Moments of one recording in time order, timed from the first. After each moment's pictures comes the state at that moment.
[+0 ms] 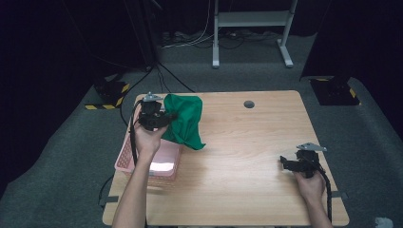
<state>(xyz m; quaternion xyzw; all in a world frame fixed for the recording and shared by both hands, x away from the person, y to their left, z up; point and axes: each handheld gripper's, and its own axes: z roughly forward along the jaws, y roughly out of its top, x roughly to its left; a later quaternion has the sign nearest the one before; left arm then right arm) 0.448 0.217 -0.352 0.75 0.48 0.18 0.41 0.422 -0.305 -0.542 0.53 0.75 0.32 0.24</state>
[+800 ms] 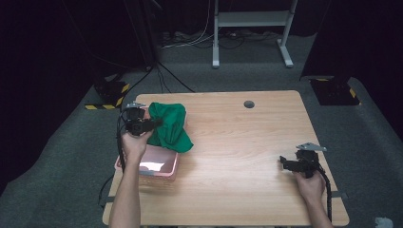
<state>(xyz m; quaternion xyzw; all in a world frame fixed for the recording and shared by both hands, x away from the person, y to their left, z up) 0.467 0.277 -0.410 0.72 0.54 0.14 0.41 0.422 -0.304 -0.542 0.53 0.75 0.32 0.23</state>
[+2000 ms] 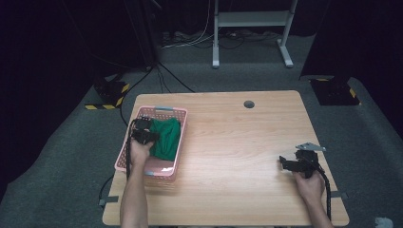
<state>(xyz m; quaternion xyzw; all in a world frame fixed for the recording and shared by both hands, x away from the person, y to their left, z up) 0.501 0.282 -0.495 0.75 0.59 0.16 0.24 0.422 -0.302 -0.542 0.53 0.75 0.32 0.23</state>
